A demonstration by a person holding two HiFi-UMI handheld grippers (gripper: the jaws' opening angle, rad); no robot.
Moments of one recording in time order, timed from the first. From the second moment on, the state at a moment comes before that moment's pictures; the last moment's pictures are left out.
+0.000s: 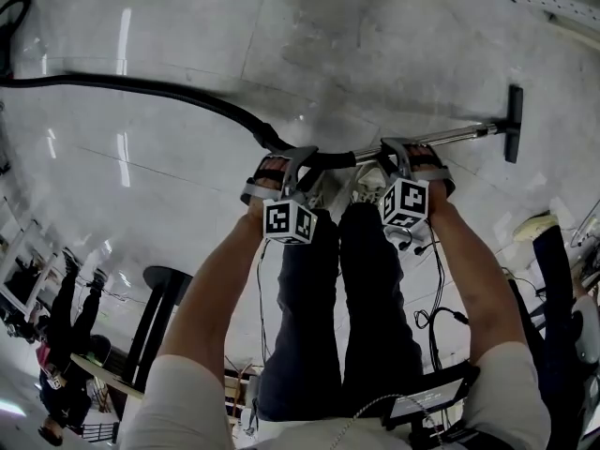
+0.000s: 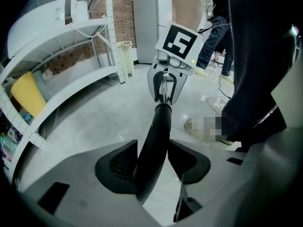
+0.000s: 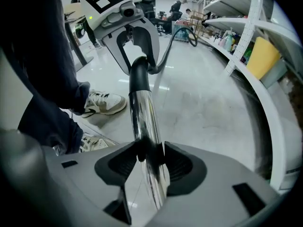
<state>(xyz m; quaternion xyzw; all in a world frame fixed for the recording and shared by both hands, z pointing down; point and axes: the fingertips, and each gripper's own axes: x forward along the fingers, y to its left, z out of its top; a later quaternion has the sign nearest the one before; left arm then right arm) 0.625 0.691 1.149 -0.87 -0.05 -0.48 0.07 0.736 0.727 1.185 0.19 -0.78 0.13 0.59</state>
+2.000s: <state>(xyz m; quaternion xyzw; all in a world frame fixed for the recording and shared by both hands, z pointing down) 0.576 0.576 0.550 -0.80 -0.04 -0.56 0.20 0.641 0.610 0.648 0.25 -0.86 0.07 0.45</state>
